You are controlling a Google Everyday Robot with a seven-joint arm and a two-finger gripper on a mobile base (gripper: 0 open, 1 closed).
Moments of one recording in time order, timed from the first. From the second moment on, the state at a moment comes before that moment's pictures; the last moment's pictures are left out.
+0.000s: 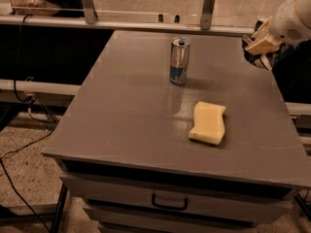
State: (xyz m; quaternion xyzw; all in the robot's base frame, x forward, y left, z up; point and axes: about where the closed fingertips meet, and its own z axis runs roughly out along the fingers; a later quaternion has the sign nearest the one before) arm 0.649 -0.269 0.946 -0.56 0.76 -0.05 0.34
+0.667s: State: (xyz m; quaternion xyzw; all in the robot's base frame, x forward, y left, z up) arm 0.562 -0.264 0.971 -0.57 0.72 0.02 0.39
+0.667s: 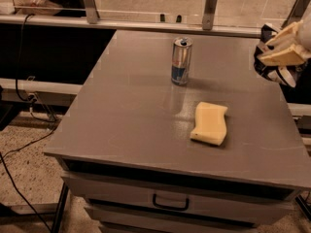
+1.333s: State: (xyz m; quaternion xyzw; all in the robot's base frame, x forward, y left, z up) arm 0.486 -0.220 0.973 -0.62 0.64 0.13 0.43
